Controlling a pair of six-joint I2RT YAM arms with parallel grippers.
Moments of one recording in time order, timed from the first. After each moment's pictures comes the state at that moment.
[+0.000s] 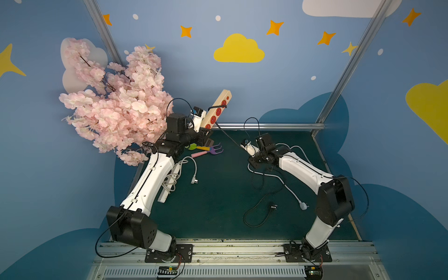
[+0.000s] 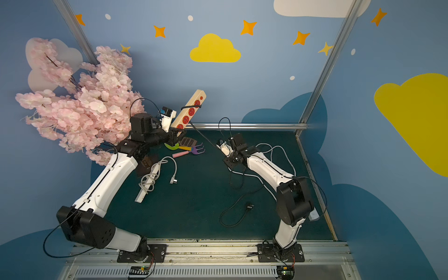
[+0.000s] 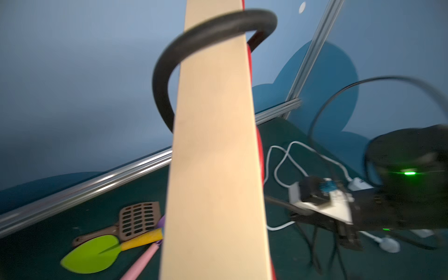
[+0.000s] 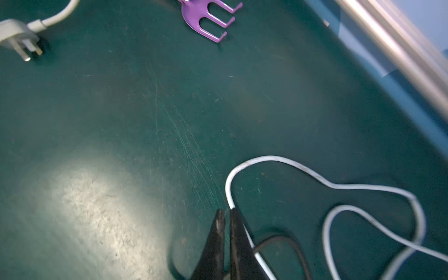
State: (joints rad) left arm -0.22 1.49 1.52 -0.46 0.34 0.10; right arm 0.58 1.70 1.41 -0.56 -0.01 -0.42
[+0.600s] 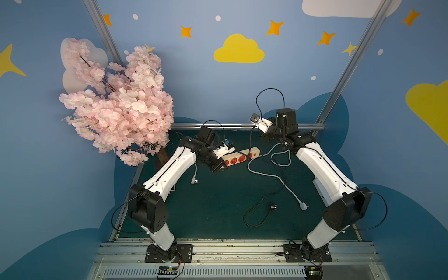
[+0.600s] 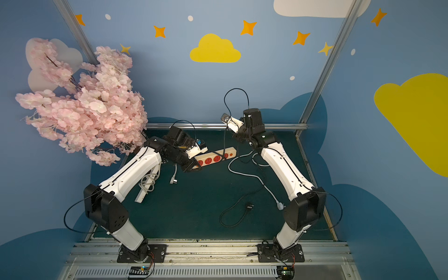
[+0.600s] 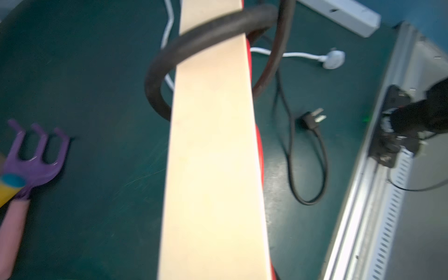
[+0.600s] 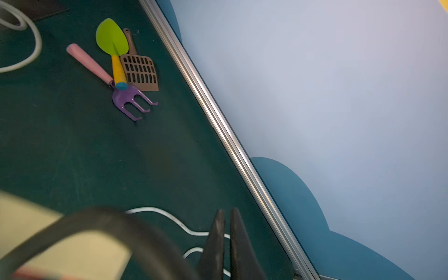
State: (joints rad) left arm -0.44 1.67 1.61 -1.07 0.55 0.48; right arm 0.43 1.72 1.80 -0.55 -0.08 -0.75
